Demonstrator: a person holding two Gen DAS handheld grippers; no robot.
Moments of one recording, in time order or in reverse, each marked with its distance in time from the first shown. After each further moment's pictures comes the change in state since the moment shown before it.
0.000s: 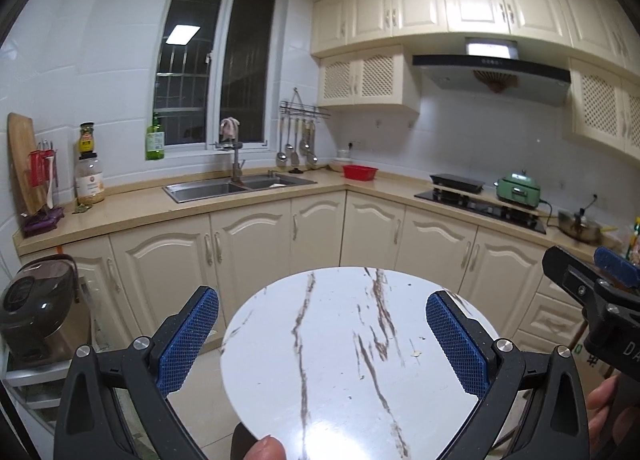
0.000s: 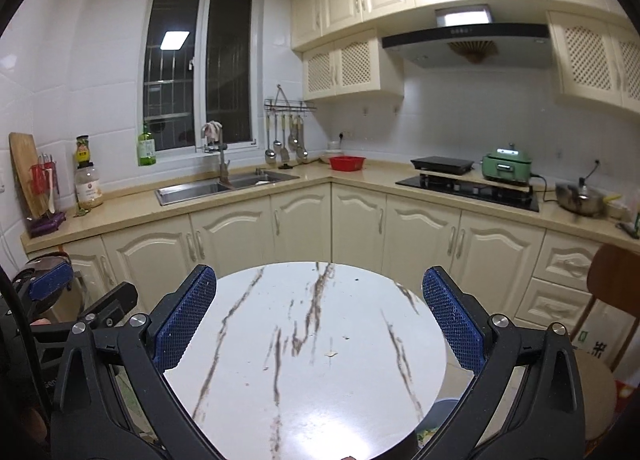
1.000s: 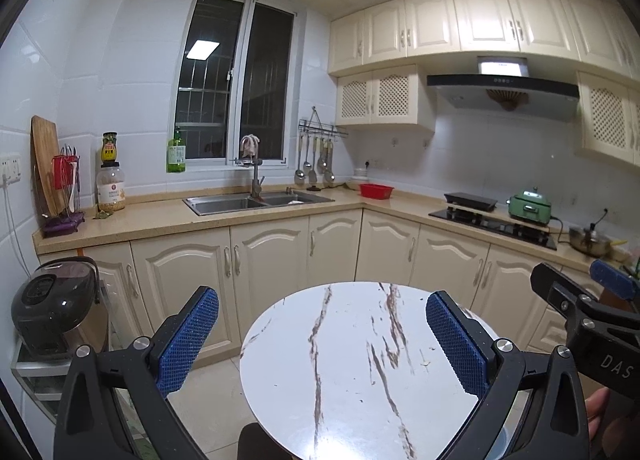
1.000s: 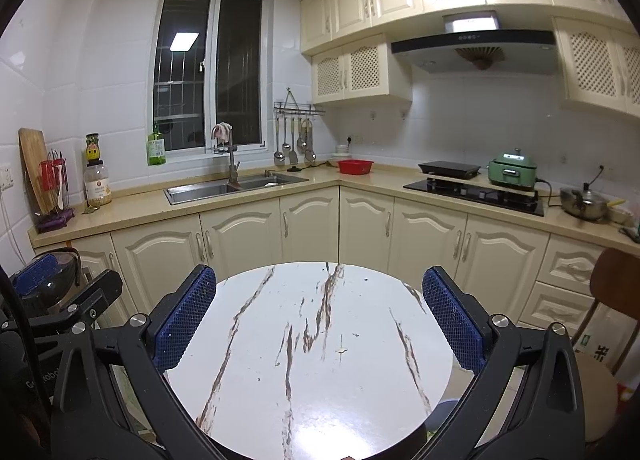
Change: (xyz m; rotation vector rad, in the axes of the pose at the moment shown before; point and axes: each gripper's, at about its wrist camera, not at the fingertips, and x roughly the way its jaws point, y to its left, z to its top) left arm 0.000 -0.007 -0.011 -0.021 -0.063 0.050; right arm -0.016 0.010 -0.005 -0.013 -0.013 0.015
